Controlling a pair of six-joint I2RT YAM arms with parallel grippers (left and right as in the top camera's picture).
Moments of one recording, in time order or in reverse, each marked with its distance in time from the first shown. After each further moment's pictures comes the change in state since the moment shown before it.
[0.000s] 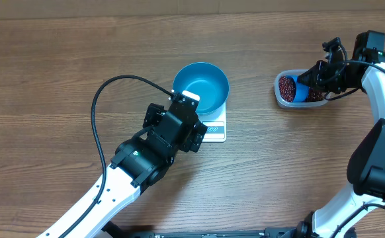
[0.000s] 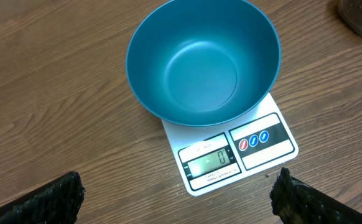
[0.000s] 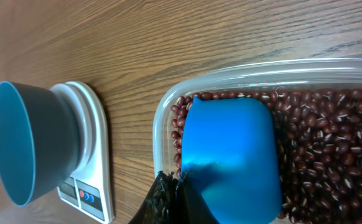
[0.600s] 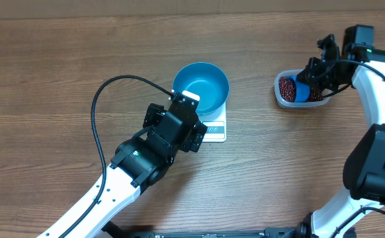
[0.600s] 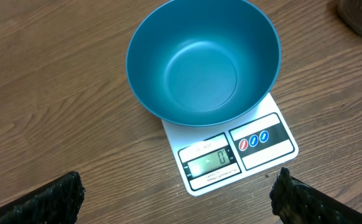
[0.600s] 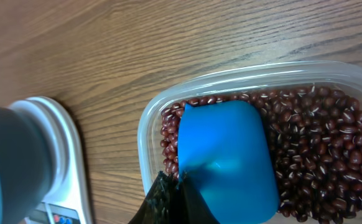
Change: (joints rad) left arm 0.000 0.000 0.000 0.000 0.000 0.000; right arm 0.068 -0.044 0.001 0.034 0.194 0.126
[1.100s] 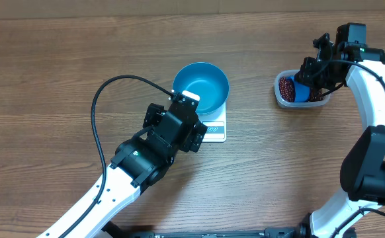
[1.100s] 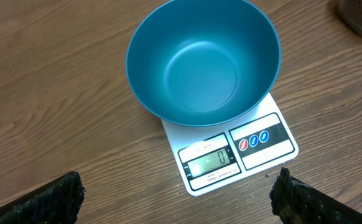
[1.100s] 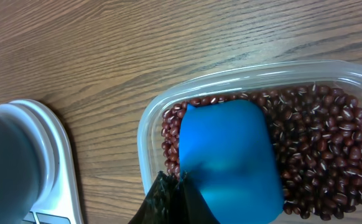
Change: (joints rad) left arm 0.000 0.000 0.000 0.000 0.000 0.000; right arm 0.055 -0.013 0.000 0.006 0.095 0.044
